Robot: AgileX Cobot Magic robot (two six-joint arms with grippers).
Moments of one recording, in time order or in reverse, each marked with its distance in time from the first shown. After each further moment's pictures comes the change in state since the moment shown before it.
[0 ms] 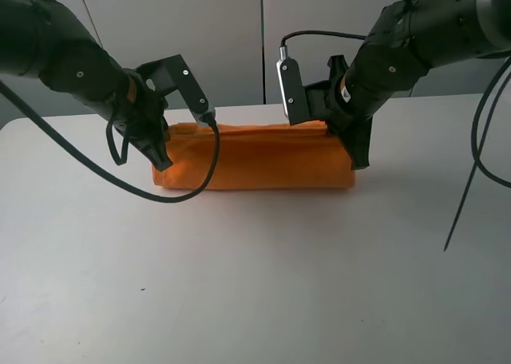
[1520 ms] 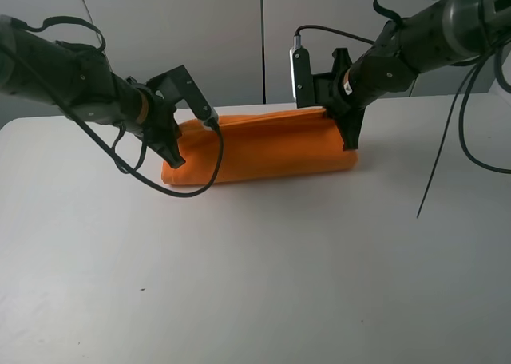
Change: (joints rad) left arm 0.081 0.144 0.000 0.466 -0.283 -0.451; right arm -0.147 0.183 -0.120 -0.086 -0.227 0.047
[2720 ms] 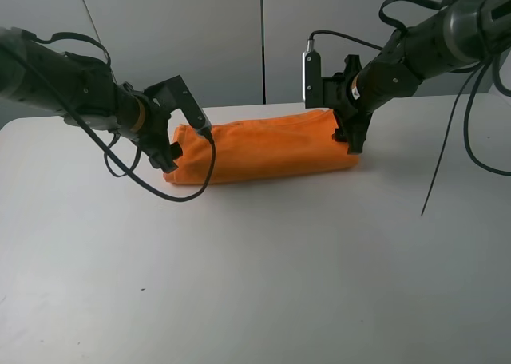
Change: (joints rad) left arm 0.020 0.042 0.000 0.152 0.015 -0.092; right arm -0.034 0.033 -0.003 0.001 -0.021 0.068
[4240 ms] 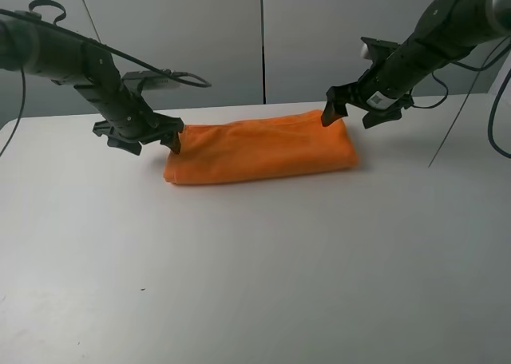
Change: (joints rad) left arm 0.177 0.198 -0.339 -1.267 0.358 0.361; right arm -0.214 0.080 -0.213 1.206 0.421 0.164
